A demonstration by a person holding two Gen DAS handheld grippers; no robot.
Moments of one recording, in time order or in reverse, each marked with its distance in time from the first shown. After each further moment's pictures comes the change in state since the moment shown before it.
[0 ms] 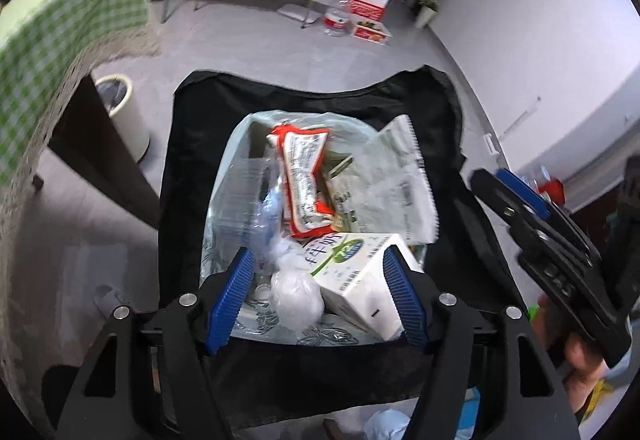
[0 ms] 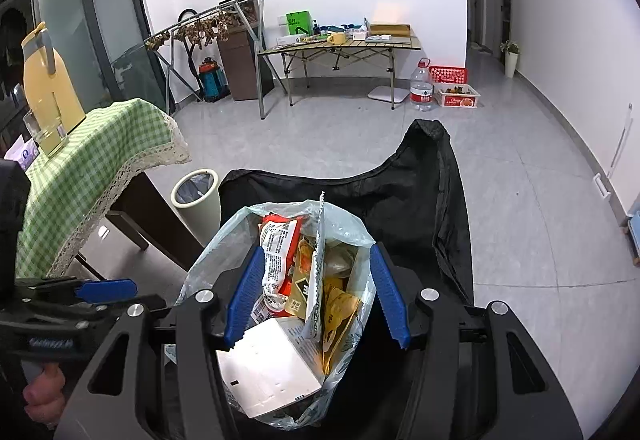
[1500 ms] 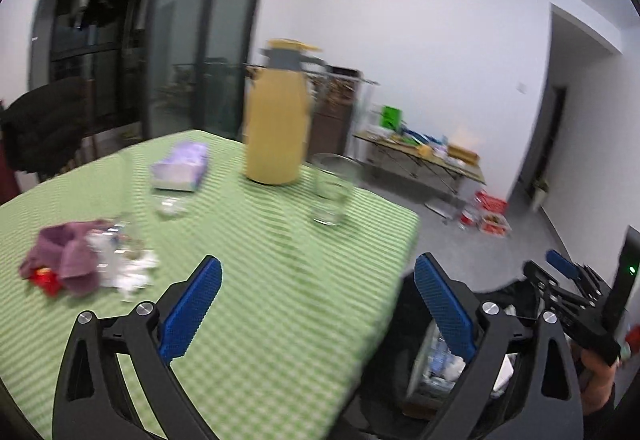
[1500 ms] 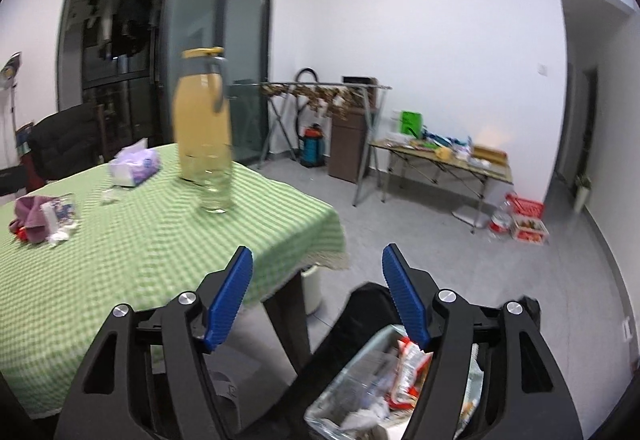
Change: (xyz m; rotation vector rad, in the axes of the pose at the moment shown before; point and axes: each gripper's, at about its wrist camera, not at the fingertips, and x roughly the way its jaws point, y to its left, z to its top) left arm -0.374 0.140 -0.099 -0.265 -0.702 0.499; right arm -0.124 0.219 0.051 -0.357 -0.313 0.254
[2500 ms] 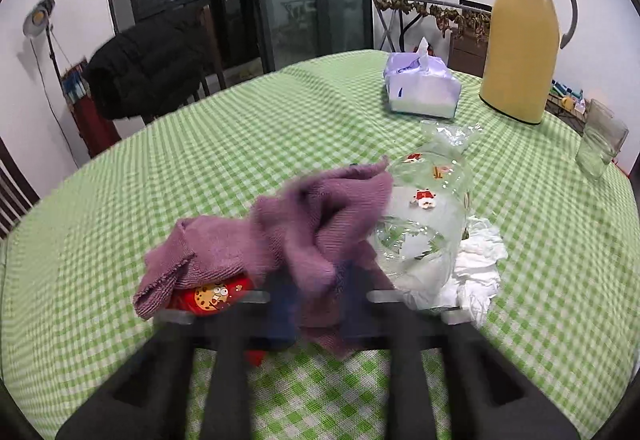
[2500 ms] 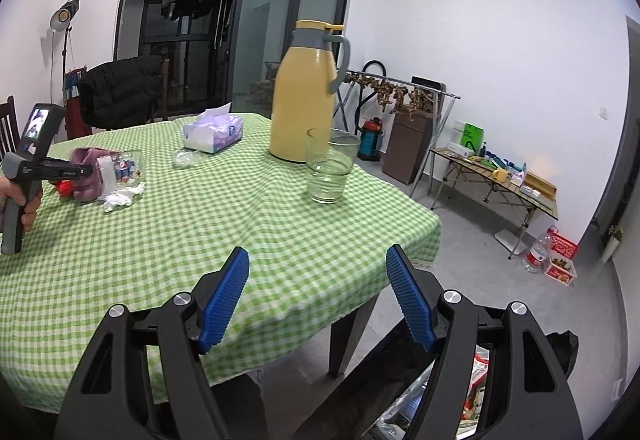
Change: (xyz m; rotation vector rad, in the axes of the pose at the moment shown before) left arm 0.099 0.267 -0.015 -0.047 0.260 0.400; right arm 0.017 0.126 -0.001 -0.176 0.065 0.134
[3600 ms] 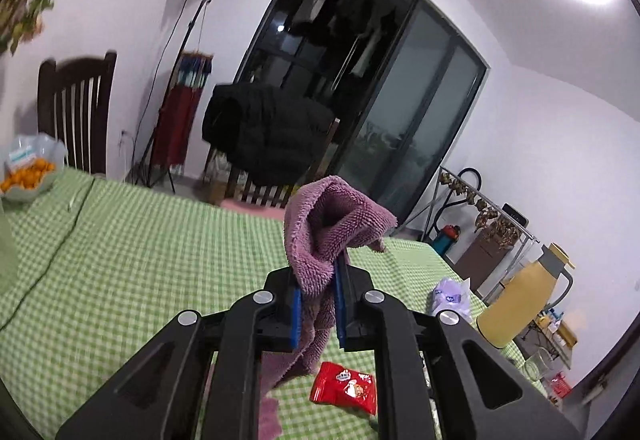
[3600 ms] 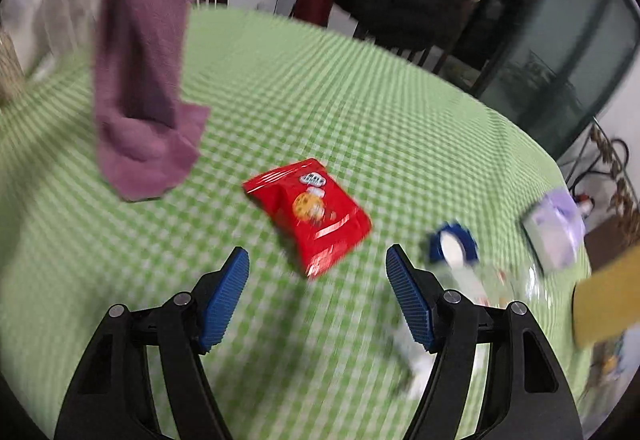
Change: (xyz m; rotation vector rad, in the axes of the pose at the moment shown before) left arm -0.197 0.227 0.009 -0.578 -0.396 -0.012; right arm 0.170 0.412 0.108 -0.716 0.327 0.621
